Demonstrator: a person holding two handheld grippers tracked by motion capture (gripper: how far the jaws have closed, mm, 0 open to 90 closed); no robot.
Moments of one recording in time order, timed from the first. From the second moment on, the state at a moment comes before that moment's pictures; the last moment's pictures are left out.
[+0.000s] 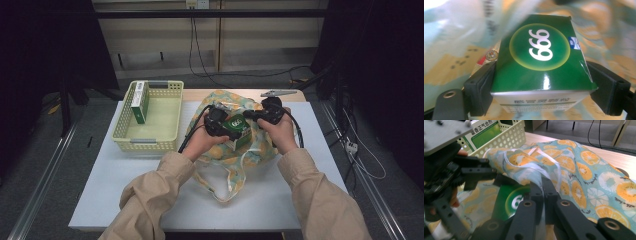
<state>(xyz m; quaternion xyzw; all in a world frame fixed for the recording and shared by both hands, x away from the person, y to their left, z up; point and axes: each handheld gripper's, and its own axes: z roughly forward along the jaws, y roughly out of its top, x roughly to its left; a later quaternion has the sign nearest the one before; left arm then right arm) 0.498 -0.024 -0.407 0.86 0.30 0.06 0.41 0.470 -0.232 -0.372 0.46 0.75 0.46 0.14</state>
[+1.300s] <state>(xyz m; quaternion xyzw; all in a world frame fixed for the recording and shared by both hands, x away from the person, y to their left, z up) 0.492 0.016 -0.390 0.85 0.31 0.07 0.43 0.468 -0.214 -0.384 0.46 0.75 0.46 0.13</state>
